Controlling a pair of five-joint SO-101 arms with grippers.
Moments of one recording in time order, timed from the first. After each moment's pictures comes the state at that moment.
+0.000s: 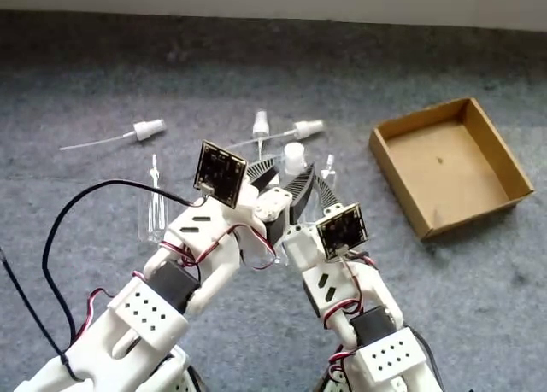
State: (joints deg) left arm 30.8 -55.9 66.5 11.3 17.5; right arm -28.0 -83.6 95.8 3.6 5.9
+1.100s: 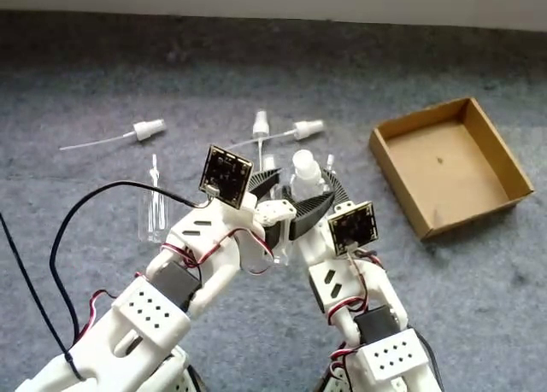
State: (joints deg) left arm 30.6 -55.7 69.4 12.7 17.1; right arm -24.4 -83.7 95.8 3.6 5.4
